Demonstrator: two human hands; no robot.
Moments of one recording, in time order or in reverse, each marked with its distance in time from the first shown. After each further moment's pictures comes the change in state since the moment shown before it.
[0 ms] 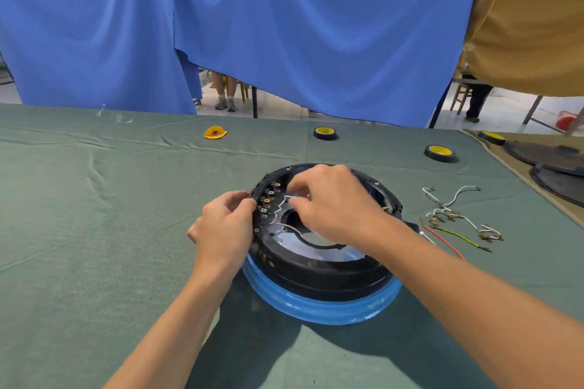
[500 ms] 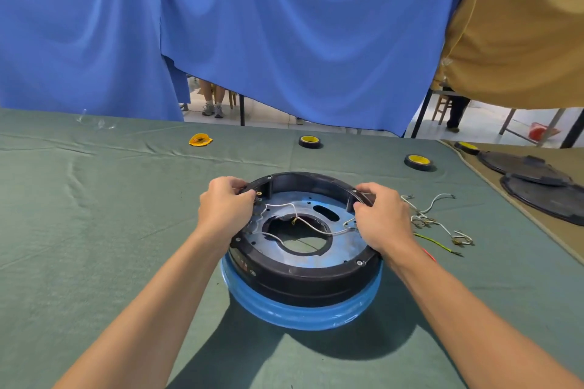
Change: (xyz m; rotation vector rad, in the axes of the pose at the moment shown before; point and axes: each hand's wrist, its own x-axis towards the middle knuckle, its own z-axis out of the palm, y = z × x) left_hand 0.034 0.026 0.020 0.103 -0.124 -0.072; right_hand -0.022 0.083 0.004 0.297 0.323 0.603
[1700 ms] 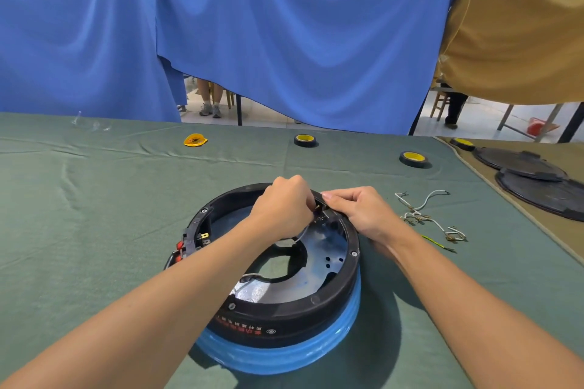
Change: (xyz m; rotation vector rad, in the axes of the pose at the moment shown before) left_hand -0.025 0.048 0.045 0.525 -0.451 0.444; right_hand 0.011 0.007 0.000 0.555 -0.509 -0.079
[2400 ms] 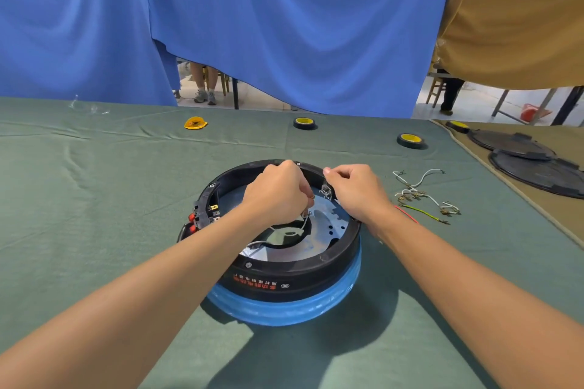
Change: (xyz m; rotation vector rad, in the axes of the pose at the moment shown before) left_hand -0.027 -0.007 -0.003 -0.077 0.022 -0.076; right_hand -0.013 -0.010 0.024 -0.422 0.297 0.029
